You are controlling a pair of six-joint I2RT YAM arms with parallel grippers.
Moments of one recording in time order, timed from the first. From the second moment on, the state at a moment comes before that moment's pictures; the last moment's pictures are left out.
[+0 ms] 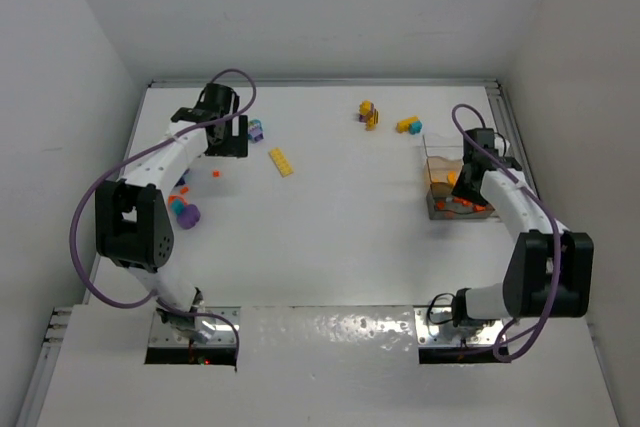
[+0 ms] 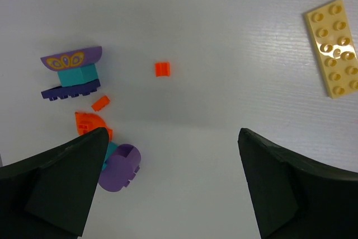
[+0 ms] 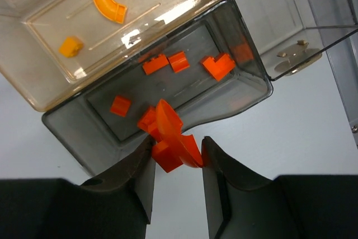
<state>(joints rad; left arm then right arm) -0.16 1.67 1.37 -0.74 -0.29 -0.16 -0.04 1.38 0.89 -0.62 0.35 0.38</state>
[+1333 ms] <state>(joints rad) -0.11 1.68 1.34 -0.68 -0.31 -0.15 0.01 1.34 1.01 -0.52 0.32 0.32</state>
